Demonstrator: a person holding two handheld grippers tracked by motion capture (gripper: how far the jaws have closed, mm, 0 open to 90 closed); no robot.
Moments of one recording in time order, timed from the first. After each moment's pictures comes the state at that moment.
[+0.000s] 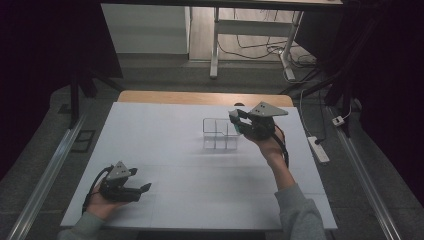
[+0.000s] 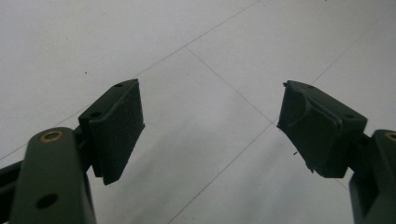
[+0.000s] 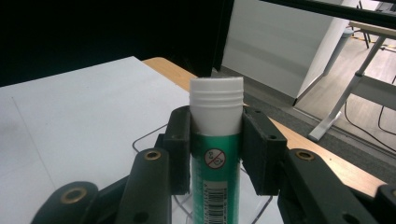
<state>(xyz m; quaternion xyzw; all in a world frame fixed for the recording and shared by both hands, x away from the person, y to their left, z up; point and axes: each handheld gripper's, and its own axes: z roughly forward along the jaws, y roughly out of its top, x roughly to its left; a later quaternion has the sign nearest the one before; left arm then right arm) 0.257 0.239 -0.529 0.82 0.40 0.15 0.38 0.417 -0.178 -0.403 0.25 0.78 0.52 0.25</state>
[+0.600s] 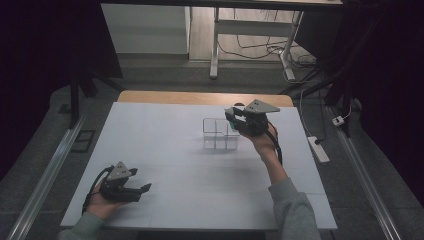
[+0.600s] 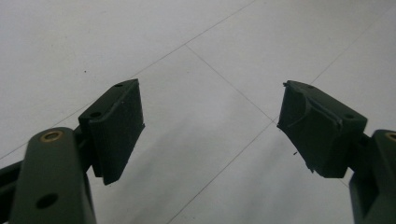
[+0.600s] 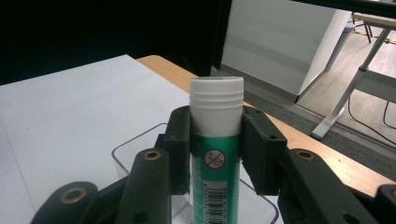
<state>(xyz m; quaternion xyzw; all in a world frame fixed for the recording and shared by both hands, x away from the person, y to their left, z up) 0.257 0.238 -0.529 0.82 0.40 0.15 0.37 0.441 -0.167 -0.420 0.26 0.78 0.52 0.24</state>
